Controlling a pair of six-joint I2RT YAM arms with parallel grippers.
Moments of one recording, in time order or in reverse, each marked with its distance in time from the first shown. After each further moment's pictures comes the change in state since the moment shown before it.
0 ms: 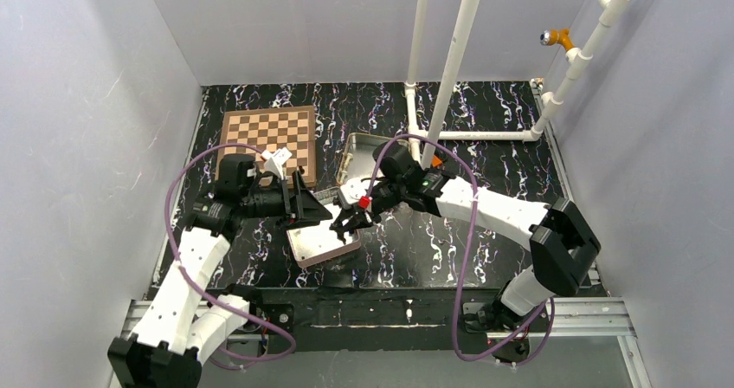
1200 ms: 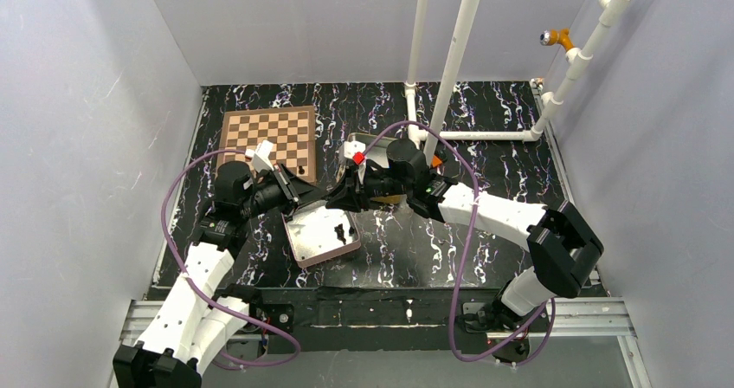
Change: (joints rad) left arm 0.008 -0.134 -0.221 0.563 -0.198 -0.414; right arm -0.018 -0.043 -0.150 0.590 0.274 0.812
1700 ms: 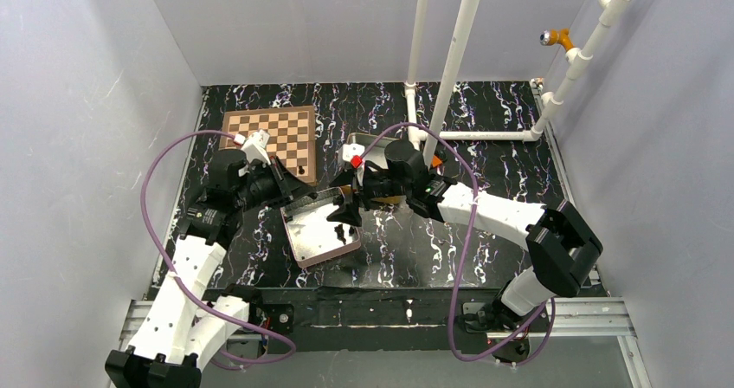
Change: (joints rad) left arm 0.000 0.042 0.243 -0.373 -0.239 0.401; right arm -0.006 0.005 0.000 -0.060 0.041 -0.077
